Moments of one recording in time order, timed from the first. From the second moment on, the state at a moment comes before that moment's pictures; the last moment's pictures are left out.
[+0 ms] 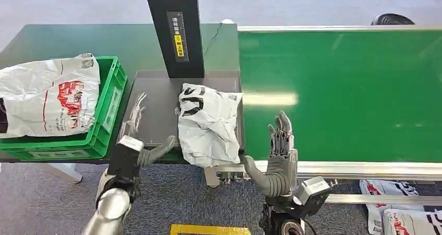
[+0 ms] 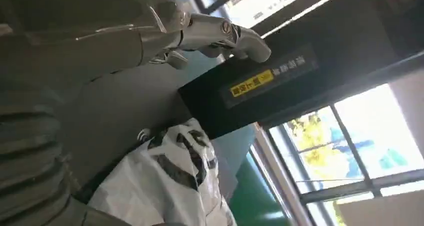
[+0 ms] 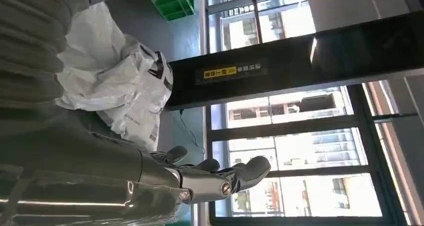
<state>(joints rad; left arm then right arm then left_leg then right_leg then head) -0.30 -0.08 -0.30 -1.32 -0.36 0.10 -0.44 0.07 0.20 0.33 -1.53 0.10 -0.28 -0.70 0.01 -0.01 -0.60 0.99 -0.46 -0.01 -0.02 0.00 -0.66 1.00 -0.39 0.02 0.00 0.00</state>
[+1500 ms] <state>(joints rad) -1.22 -0.10 -0.83 -0.34 -0.49 -0.47 -0.35 0.01 0.19 0.34 -1.60 0.06 -0.23 -0.70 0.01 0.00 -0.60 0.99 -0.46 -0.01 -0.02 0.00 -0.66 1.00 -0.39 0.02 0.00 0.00</state>
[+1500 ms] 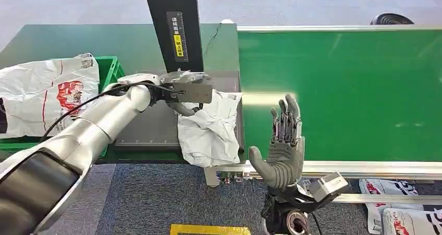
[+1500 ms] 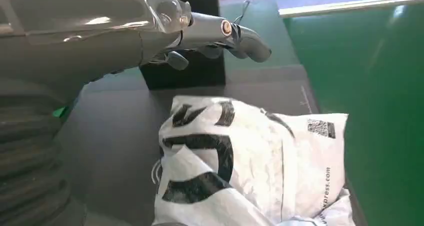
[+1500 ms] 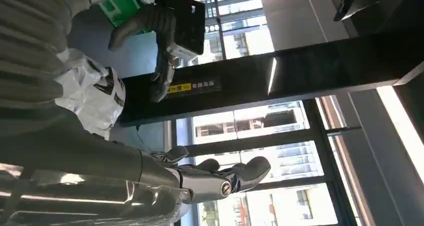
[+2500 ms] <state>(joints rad) -1.03 -0.07 -0.78 -0.28 -0.47 -0.28 -0.33 -0.02 0.22 0.32 -1.54 0.06 -0.20 -0.70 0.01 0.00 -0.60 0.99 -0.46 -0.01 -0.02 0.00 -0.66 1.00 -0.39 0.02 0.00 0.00</state>
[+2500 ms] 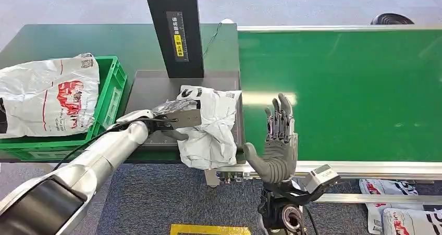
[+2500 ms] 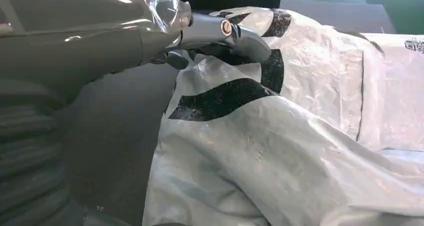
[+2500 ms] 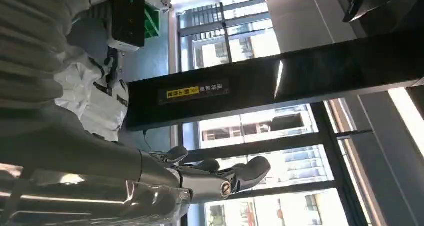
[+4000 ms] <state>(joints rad) -0.88 0.00 -0.47 -0.34 -0.22 -0.02 -0.47 0.01 0.22 0.32 -1.58 0.08 -0.20 -0.70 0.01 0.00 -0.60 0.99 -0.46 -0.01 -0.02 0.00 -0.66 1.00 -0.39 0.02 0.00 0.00</state>
